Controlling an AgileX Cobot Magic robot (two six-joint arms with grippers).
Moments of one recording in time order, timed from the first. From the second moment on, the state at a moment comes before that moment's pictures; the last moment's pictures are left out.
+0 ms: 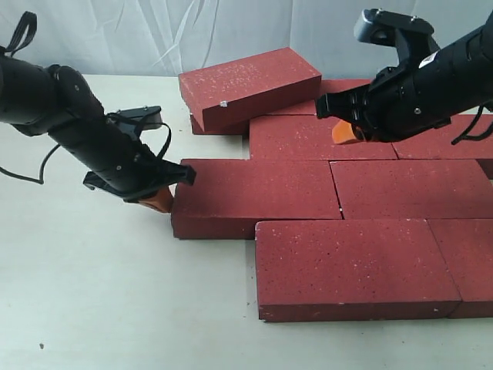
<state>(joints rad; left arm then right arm) -0.34 1.90 -1.07 -0.61 0.63 0.32 0.30 1.51 -1.01 0.50 0.61 -0.25</state>
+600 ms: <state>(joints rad) -0.34 1.68 -1.23 -0.53 0.68 0.30 0.30 1.49 -1.01 0.58 0.63 -0.25</state>
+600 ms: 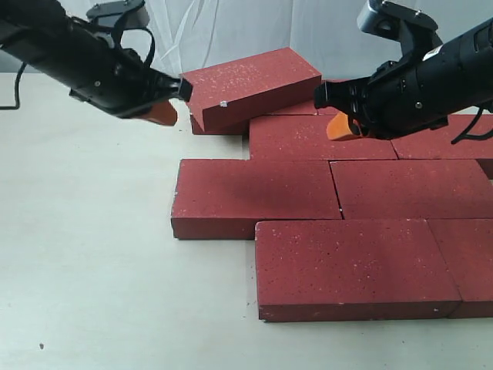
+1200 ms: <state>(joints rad) -0.42 2.06 -1.85 -0.19 0.76 0.08 0.30 1.49 -1.01 0.61 0.63 -0.25</state>
